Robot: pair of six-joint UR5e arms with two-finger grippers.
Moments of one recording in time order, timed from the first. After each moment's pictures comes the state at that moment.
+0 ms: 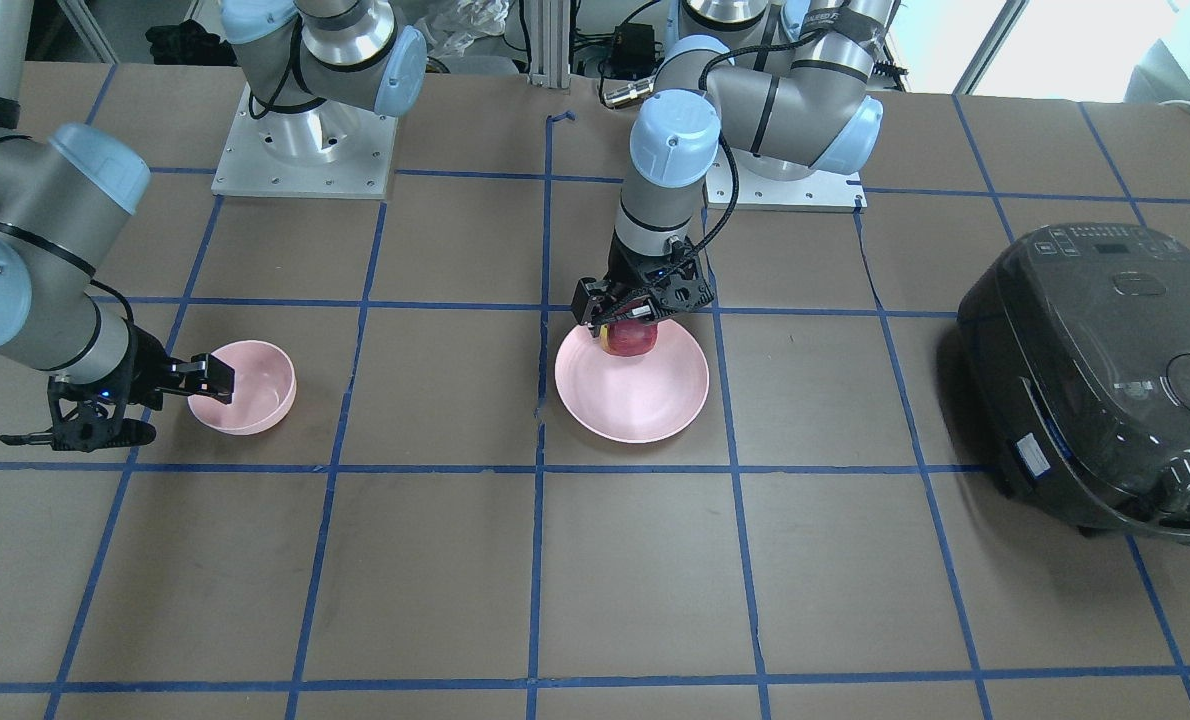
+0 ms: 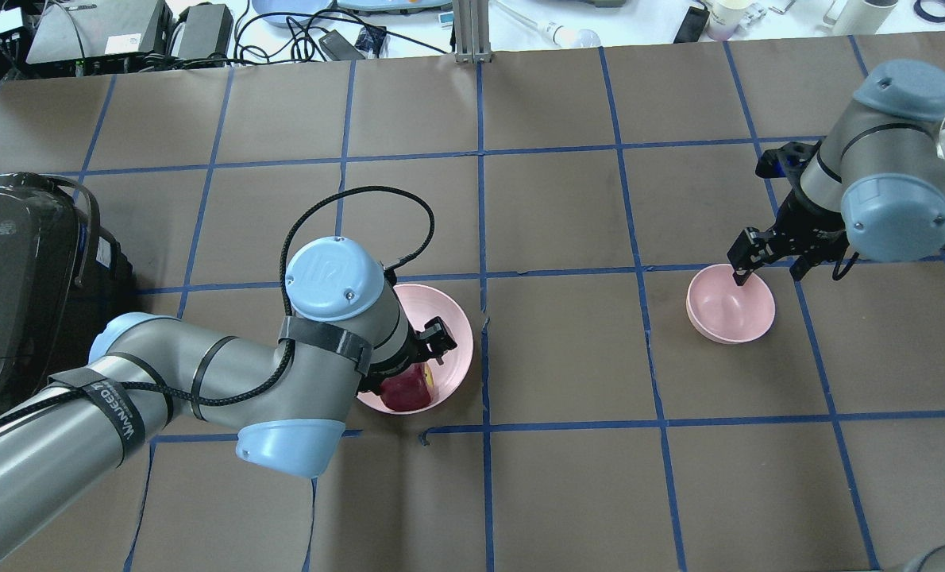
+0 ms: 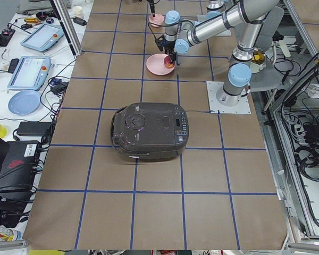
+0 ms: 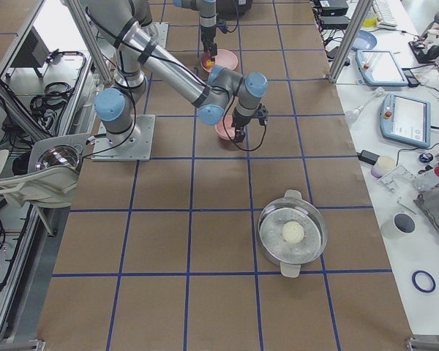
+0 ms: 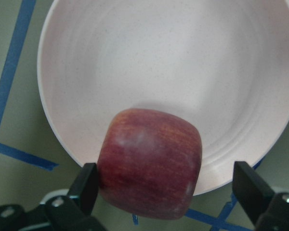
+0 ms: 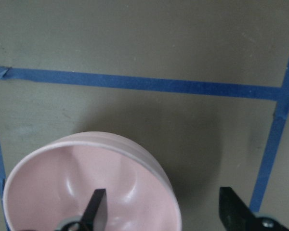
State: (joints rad) left arm -1.87 -1.69 -2.20 -0.81 1.52 -0.72; right arm 1.24 -1.28 1.95 -2.02 -1.56 -0.41
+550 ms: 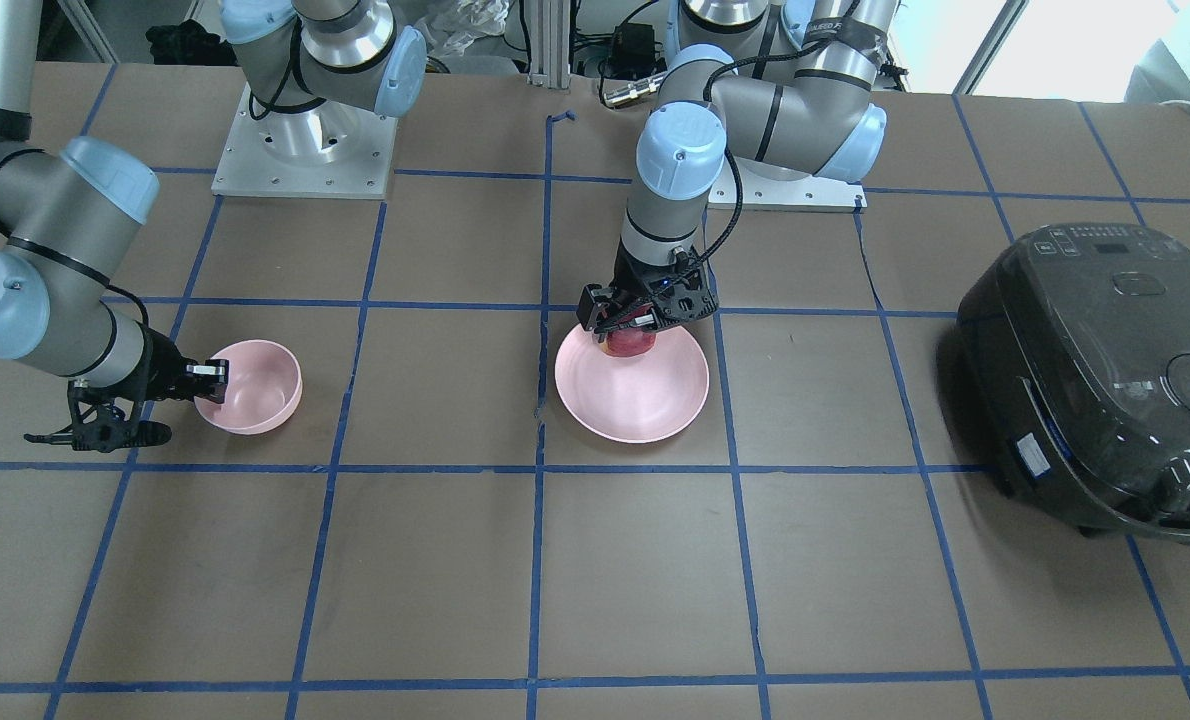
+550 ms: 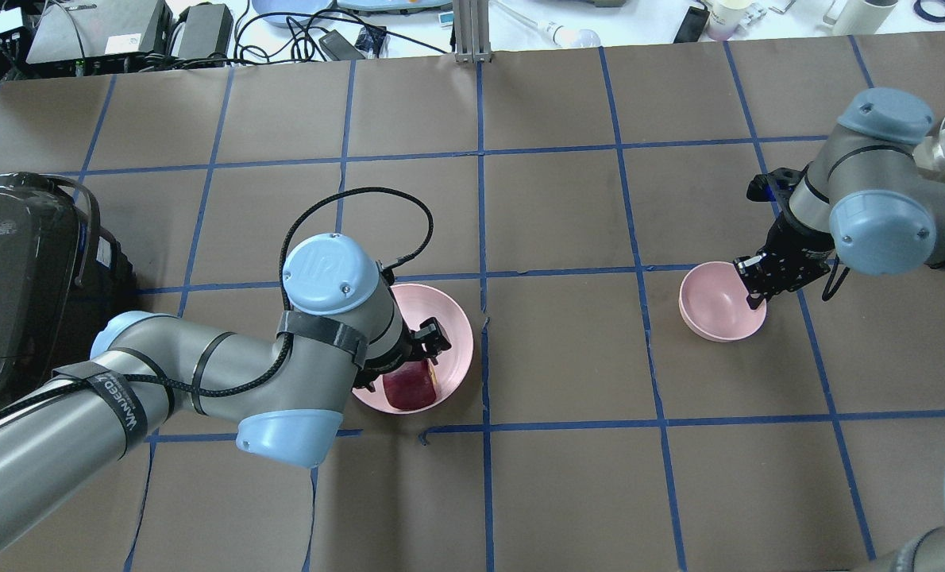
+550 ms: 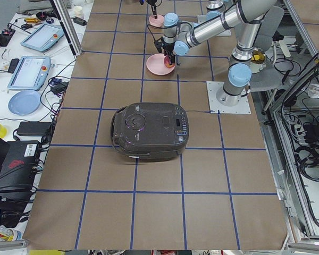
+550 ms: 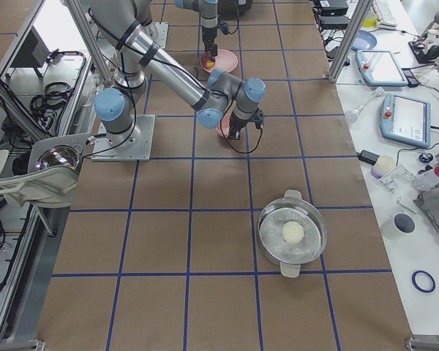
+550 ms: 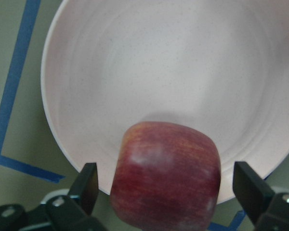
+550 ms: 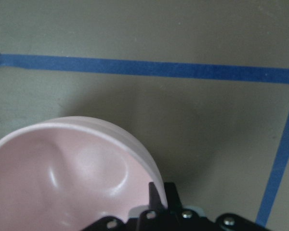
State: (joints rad) left arm -1.85 -1.70 -2.20 -0.80 1.52 -0.66; right arm 1.23 -1.28 1.96 -2.01 -1.57 -0.39
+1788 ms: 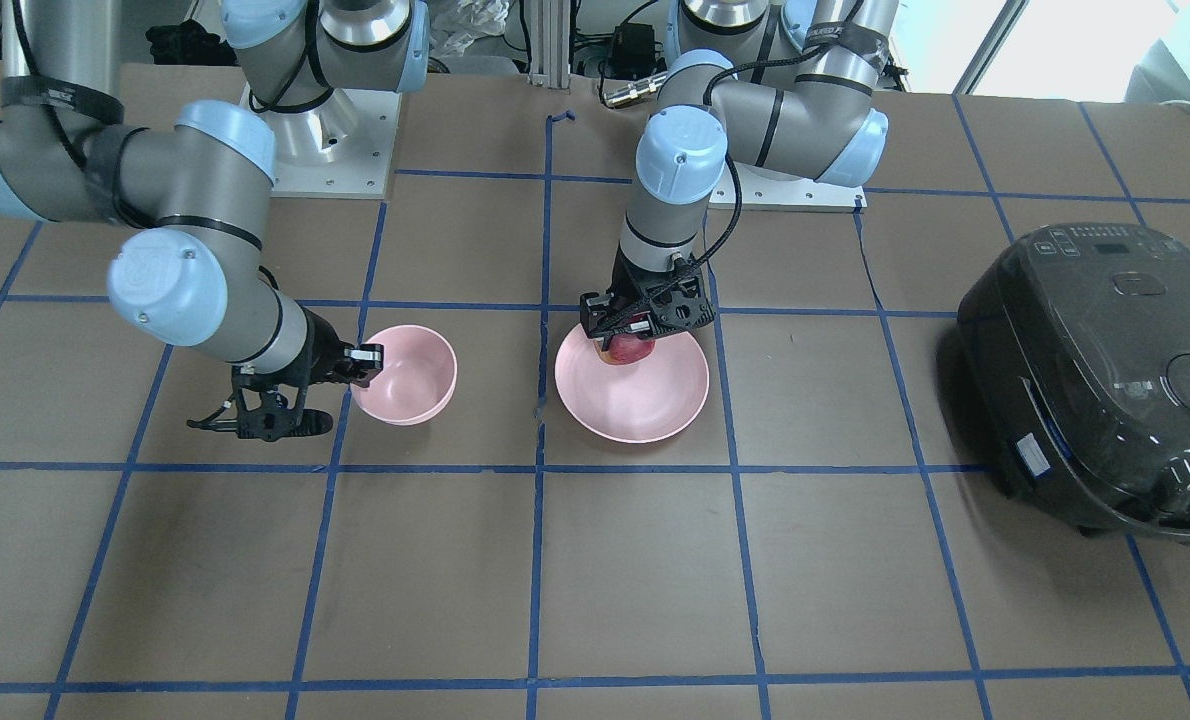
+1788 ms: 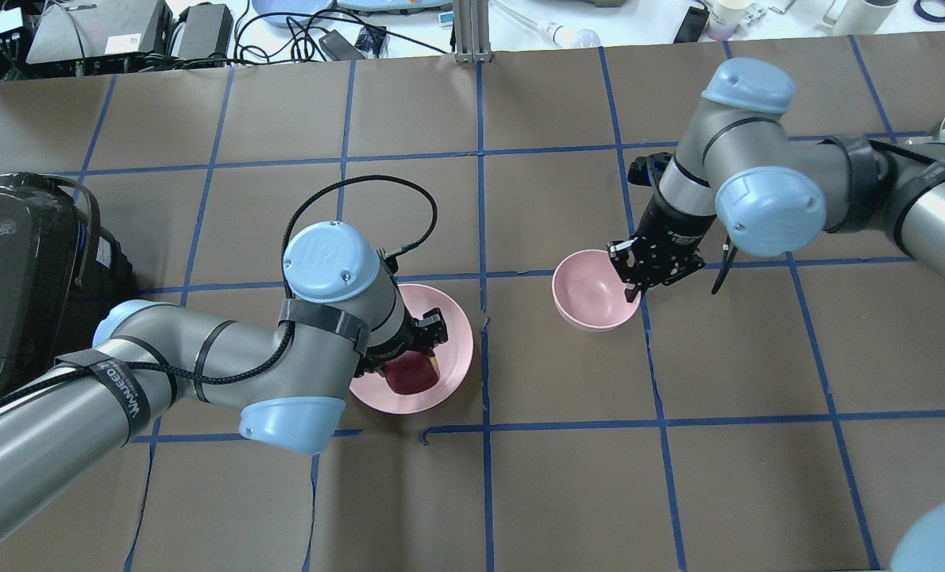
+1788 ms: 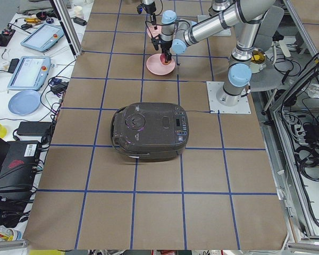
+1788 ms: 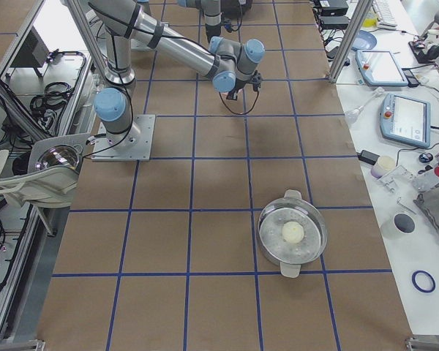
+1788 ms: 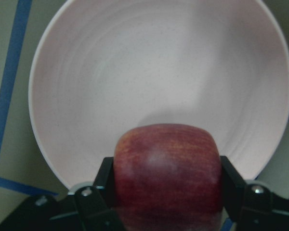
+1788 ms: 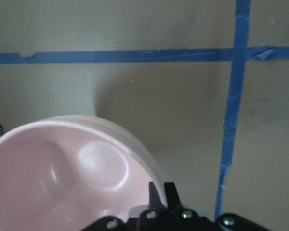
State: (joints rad) left arm -1.85 -1.71 -2.13 -0.80 1.52 -0.62; right arm 1.56 -1.29 1.90 -1.93 -1.36 -0.02
